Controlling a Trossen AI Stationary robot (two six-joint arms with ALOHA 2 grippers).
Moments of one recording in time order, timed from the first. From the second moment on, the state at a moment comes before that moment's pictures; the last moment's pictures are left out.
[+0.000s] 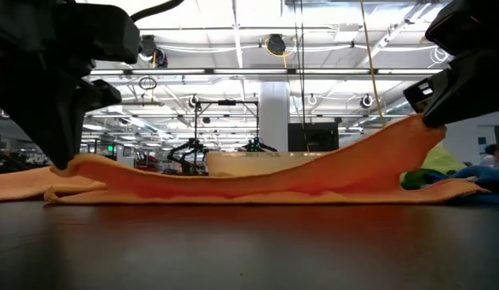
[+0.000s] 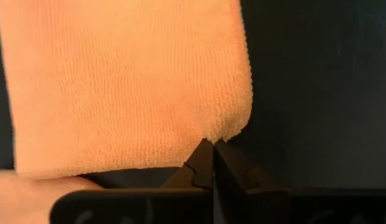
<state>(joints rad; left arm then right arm) -0.52 1.62 0.95 -0.60 -0.14 -0.53 0.57 1.12 0.29 0.23 0.33 0.31</state>
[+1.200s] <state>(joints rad) -0.44 1.62 0.95 -0.73 -0.32 -0.50 0.37 1.16 0.29 0.18 0.36 0.34</state>
